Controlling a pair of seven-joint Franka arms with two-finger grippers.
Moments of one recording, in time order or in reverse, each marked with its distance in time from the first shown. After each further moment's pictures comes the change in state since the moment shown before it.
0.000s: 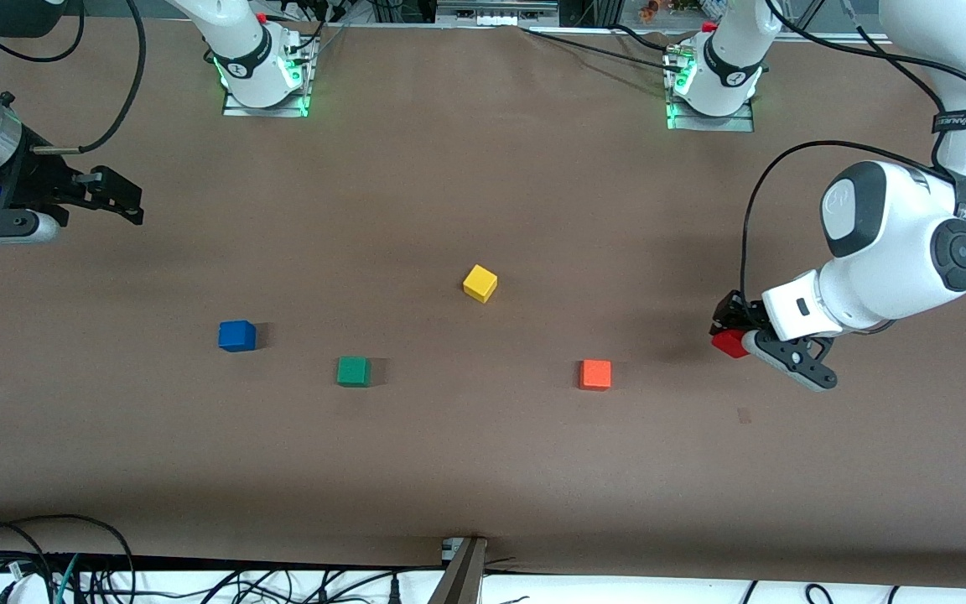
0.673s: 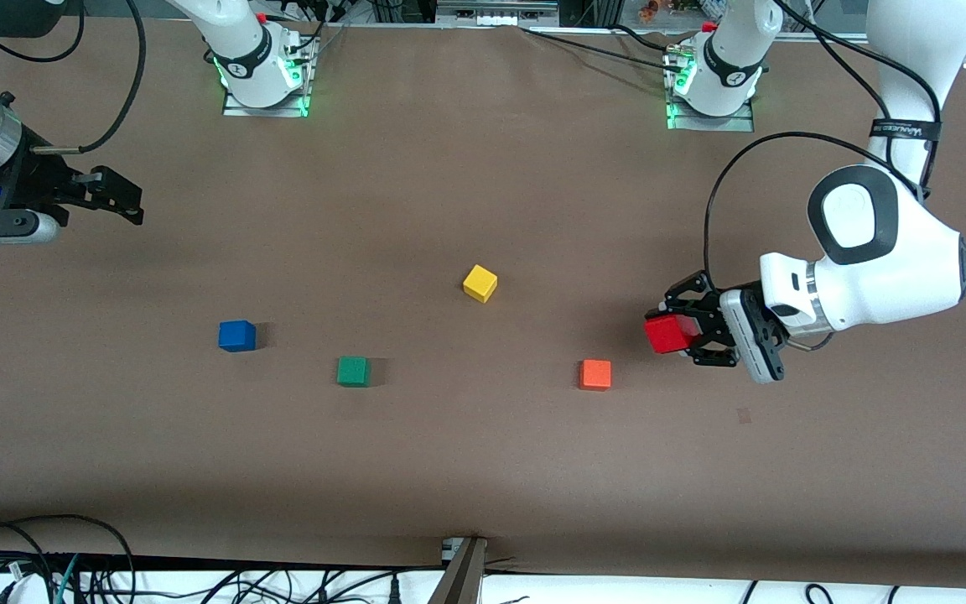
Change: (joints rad) left arm -0.031 0.013 -0.011 0.008 -0.566 -0.007 0.629; right arm 0.000 0.000 0.000 0.000 0.000 0.000 0.000
